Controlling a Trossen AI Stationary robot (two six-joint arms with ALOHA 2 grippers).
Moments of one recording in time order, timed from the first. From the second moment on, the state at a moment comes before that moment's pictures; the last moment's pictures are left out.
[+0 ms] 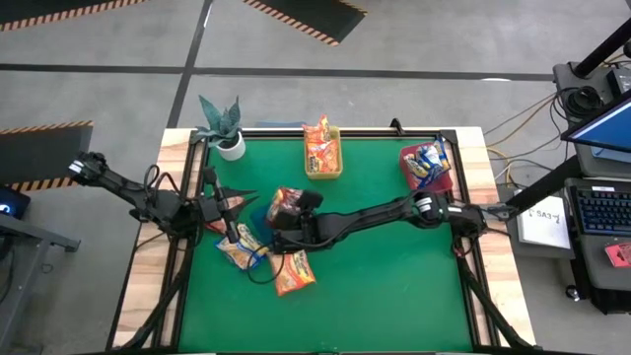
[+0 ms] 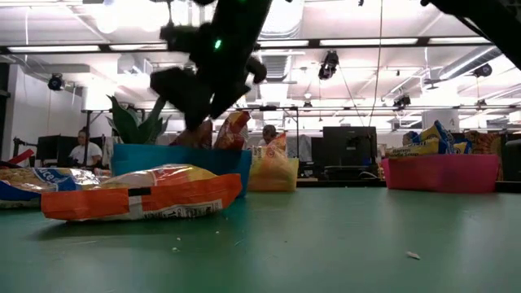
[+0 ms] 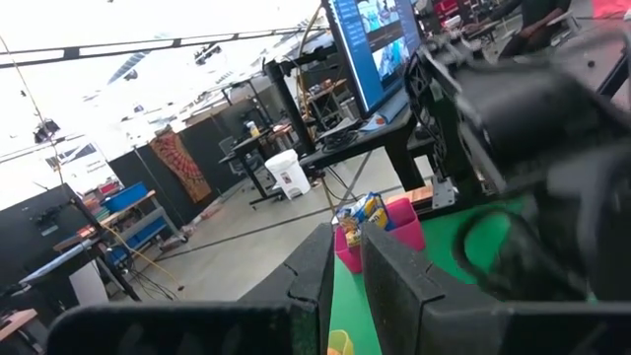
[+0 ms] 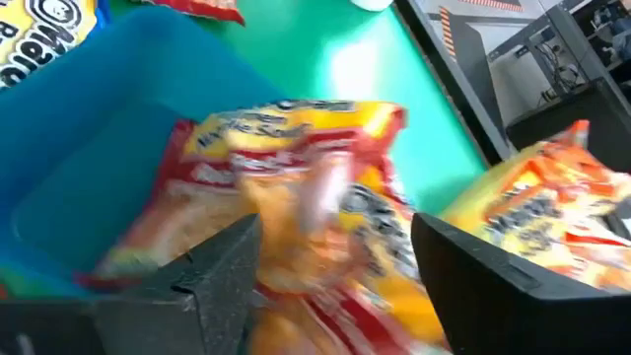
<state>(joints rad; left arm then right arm) -0.46 0.73 0.58 0.27 -0.79 0.53 0.18 2.36 2.12 -0.85 0.78 0.32</state>
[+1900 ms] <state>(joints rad) -0.71 1.63 0.87 -0.40 -0.41 -0.29 0.29 1.84 1.03 0.16 0.11 0.93</state>
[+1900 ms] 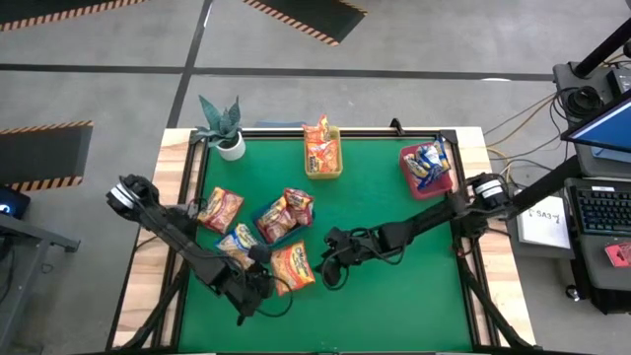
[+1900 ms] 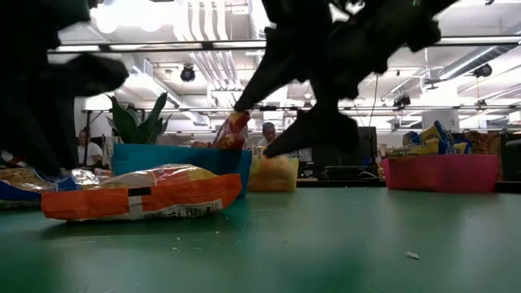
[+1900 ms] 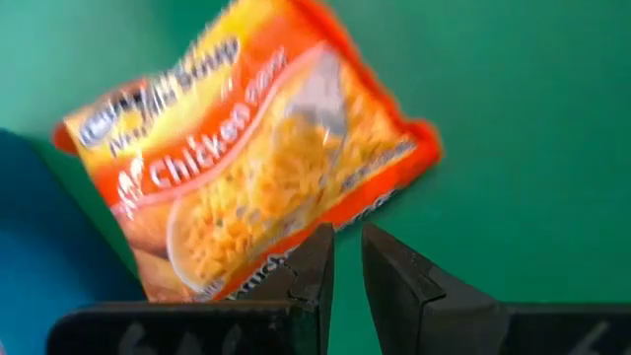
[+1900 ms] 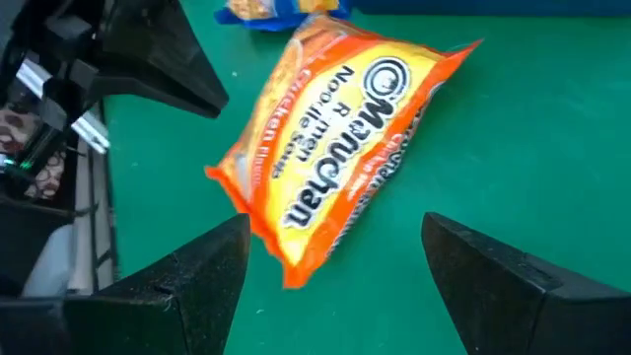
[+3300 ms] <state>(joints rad) -0.71 1.71 0.77 -0.15 -0.44 -0.35 0.21 2.18 1.27 0.46 -0.08 0.80</state>
